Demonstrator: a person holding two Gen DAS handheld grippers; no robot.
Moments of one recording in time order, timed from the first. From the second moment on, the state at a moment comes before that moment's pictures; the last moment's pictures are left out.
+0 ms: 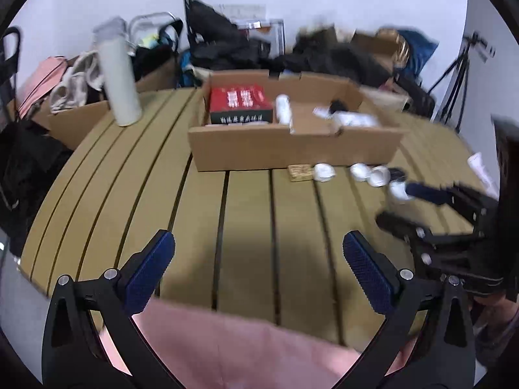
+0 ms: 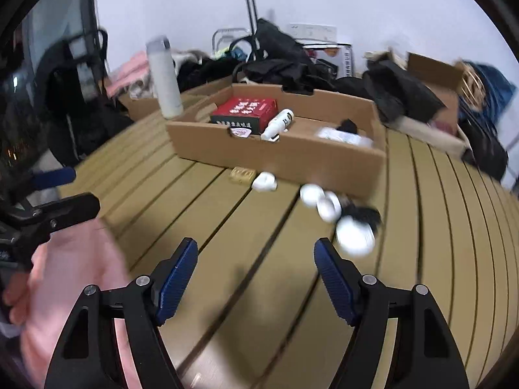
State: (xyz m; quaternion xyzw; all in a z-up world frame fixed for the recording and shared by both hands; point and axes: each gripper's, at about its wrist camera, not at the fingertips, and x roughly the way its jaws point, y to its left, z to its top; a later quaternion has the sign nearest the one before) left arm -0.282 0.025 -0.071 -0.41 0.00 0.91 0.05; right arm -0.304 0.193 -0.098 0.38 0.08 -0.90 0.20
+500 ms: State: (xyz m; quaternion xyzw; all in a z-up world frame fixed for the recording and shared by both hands) left arm -0.382 0.057 -0.108 -0.46 -0.03 0.88 0.12; right arm -0.381 0.170 -0.139 0.42 0.10 -0.88 0.21
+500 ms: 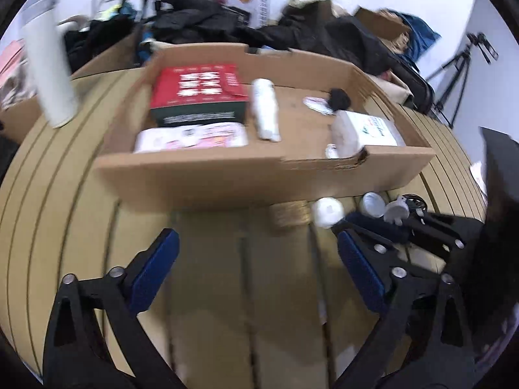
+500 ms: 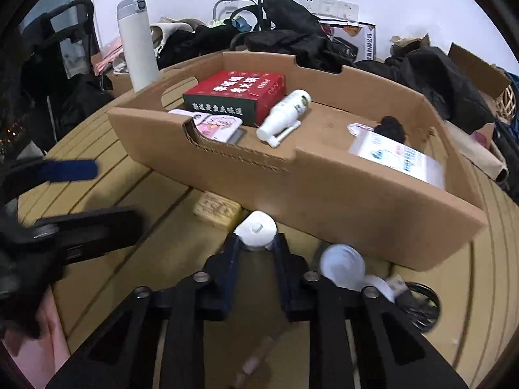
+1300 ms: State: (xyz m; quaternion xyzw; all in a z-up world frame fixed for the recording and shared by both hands) left arm -0.354 0.015 -0.118 -0.46 -0.13 0.87 0.09; right arm -0.370 0.185 -0.133 0.42 0.05 -0.88 0.22
